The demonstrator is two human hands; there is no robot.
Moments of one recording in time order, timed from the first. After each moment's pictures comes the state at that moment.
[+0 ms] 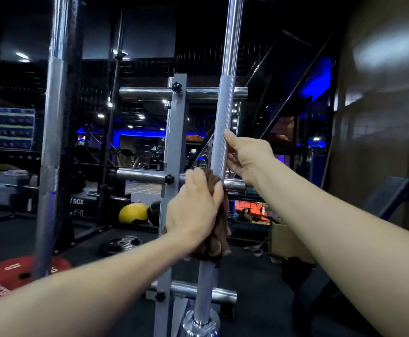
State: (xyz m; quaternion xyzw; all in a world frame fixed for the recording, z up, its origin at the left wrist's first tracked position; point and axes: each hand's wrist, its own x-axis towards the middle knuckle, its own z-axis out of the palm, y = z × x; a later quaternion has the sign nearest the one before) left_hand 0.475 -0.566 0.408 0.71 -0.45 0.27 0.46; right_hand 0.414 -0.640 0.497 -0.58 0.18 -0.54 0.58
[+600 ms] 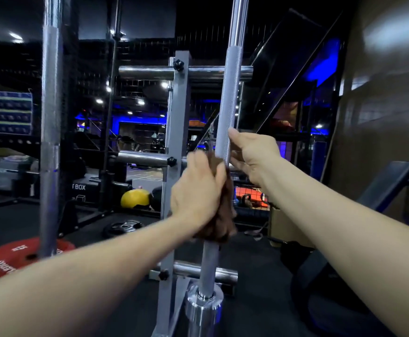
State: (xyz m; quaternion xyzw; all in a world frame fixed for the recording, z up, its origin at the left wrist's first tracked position) left_hand 0.481 -0.575 0.394 0.70 -0.46 0.26 0.48; right_hand 0.407 -0.629 0.461 -0.61 0.19 -0.54 0.55
